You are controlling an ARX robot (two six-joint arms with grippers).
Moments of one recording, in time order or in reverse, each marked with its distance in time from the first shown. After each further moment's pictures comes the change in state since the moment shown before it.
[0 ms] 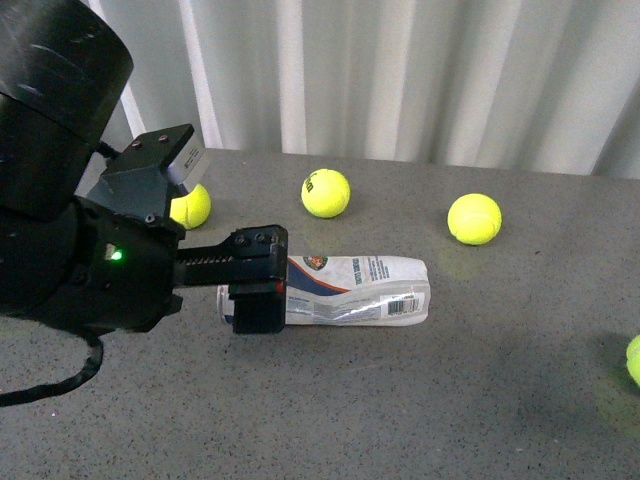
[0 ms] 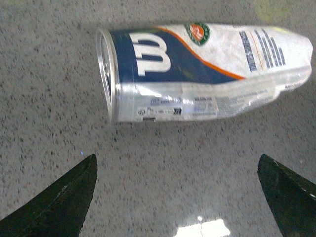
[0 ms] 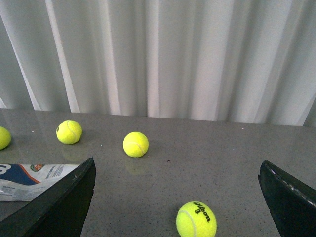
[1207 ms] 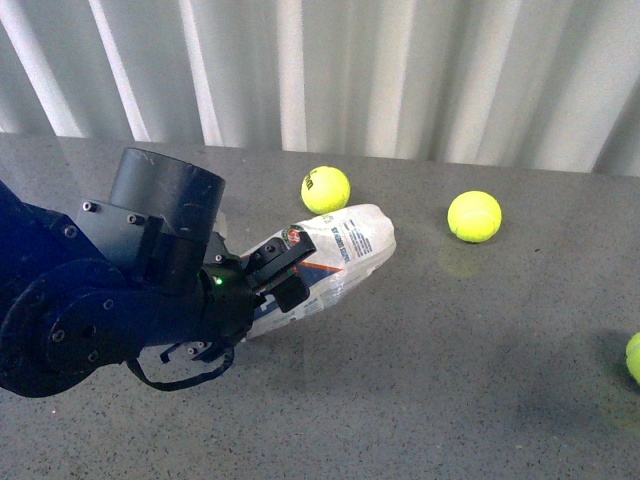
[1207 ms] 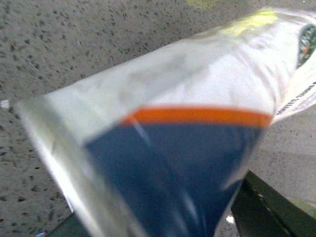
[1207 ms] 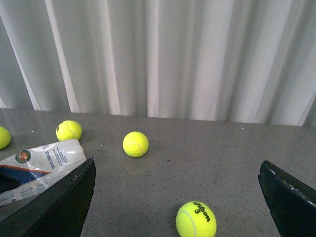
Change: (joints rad) left arm -0.001 0.449 0.138 0.436 0.037 -0.513; right arm 0.000 0.000 0.000 0.000 0.000 0.000
